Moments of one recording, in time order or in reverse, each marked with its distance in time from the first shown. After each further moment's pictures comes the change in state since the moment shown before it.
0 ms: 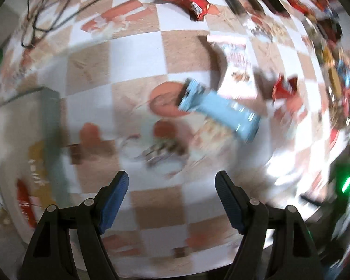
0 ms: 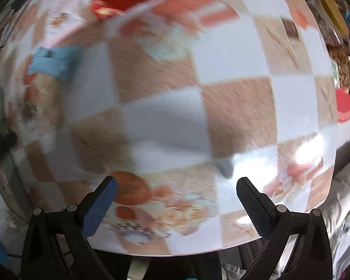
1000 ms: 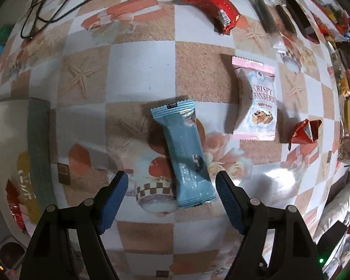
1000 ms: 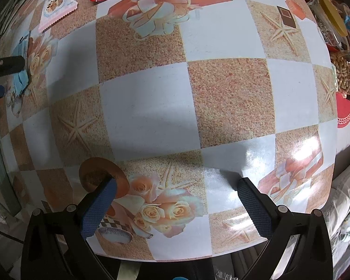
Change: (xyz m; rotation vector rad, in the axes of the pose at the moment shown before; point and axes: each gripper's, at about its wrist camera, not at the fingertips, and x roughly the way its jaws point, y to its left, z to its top) left arm 0.019 0.019 0.039 -0.117 0.002 0.034; right arm 0.006 0.005 -0.026 -0.061 -0.051 -0.037
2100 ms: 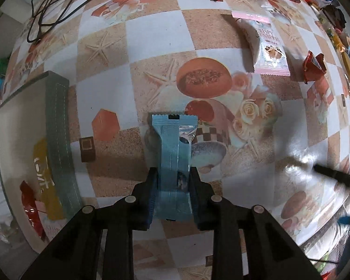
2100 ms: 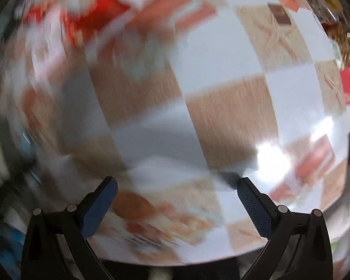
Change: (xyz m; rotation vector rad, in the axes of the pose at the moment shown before) left arm 0.008 0.024 -0.018 0.197 -0.042 0.097; right arm -0.025 -0.040 0.041 0.238 -0.013 0.213
